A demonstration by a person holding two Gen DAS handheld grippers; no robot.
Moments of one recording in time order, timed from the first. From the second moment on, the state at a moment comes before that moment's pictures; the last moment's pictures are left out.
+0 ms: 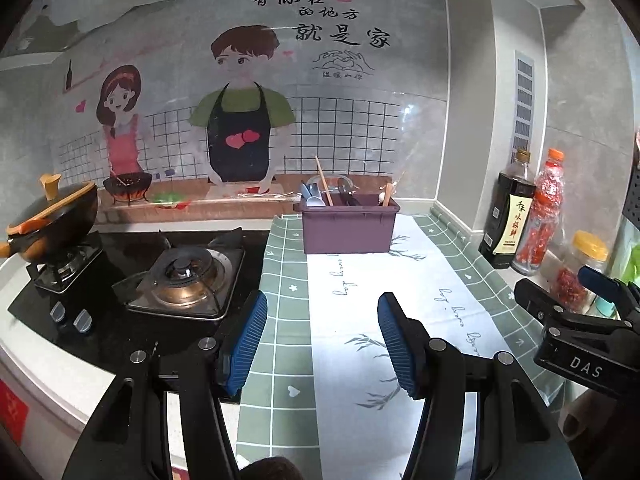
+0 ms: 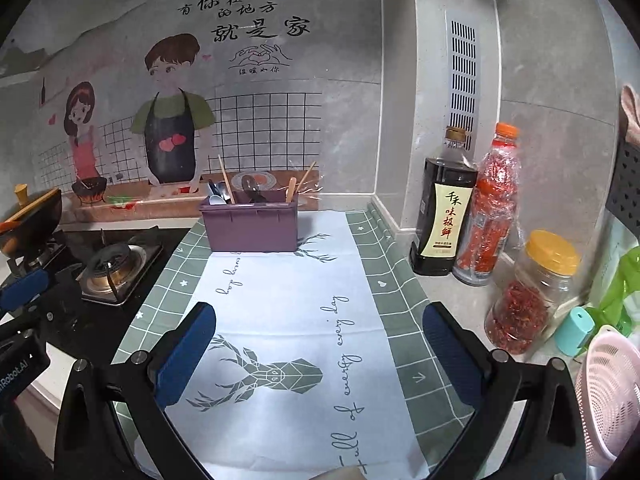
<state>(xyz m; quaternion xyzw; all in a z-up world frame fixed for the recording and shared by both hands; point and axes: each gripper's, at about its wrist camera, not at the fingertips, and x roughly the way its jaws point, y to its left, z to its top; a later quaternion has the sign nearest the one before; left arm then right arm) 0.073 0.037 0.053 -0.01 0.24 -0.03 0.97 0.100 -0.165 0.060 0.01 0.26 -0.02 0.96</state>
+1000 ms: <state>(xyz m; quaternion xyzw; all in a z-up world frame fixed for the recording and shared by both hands) 0.073 0.043 0.053 -0.01 0.25 -0.04 0.97 0.101 -0.153 0.063 0.00 0.26 -0.02 0.96</state>
